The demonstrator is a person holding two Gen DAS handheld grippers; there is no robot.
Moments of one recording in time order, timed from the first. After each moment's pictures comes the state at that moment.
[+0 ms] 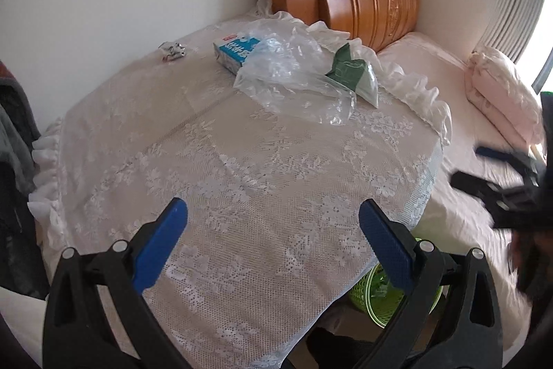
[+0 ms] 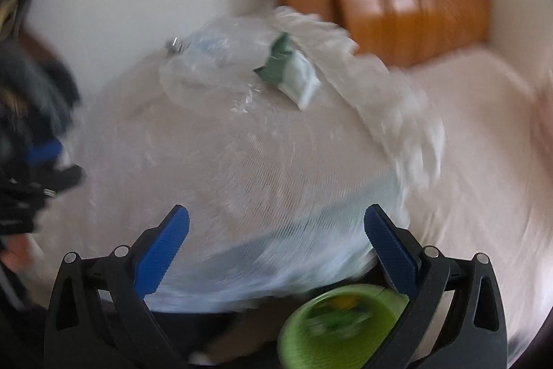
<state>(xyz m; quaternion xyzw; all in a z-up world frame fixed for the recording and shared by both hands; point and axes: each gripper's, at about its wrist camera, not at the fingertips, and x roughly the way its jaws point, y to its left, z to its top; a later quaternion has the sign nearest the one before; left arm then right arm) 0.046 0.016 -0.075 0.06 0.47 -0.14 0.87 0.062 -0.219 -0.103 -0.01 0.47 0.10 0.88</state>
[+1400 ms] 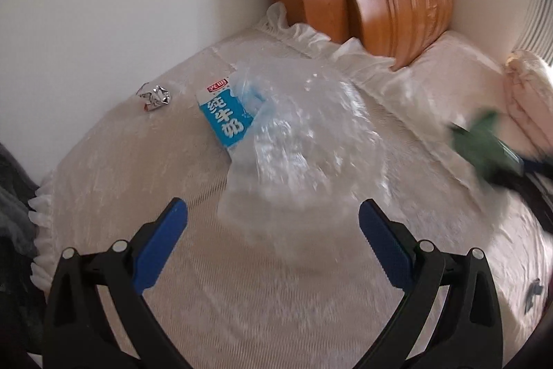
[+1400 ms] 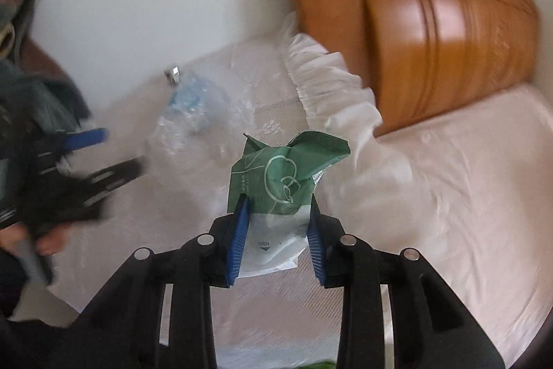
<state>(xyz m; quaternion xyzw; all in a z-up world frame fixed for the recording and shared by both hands) 0.209 -0.066 -0.103 0.11 0.48 -0.08 0.87 0.158 -0.270 -0.094 0.08 0.45 0.14 0.88</state>
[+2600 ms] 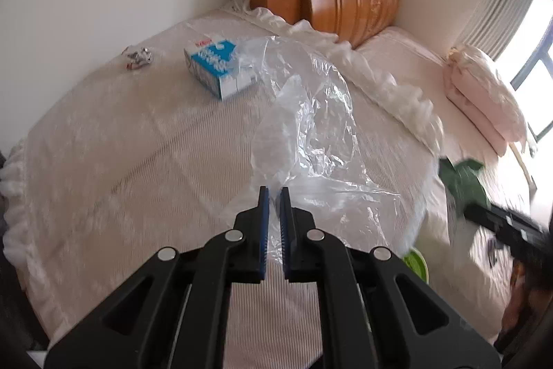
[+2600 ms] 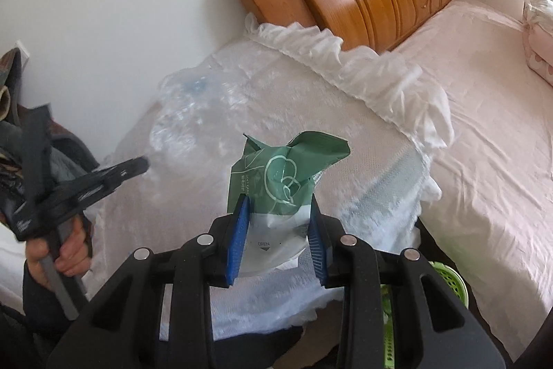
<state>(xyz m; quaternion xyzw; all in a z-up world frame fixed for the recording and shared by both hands) 0.106 0.016 -0.084 0.05 0.49 -0.21 0.85 0.016 -0.225 -0.091 0.21 0.45 0.03 0.87</state>
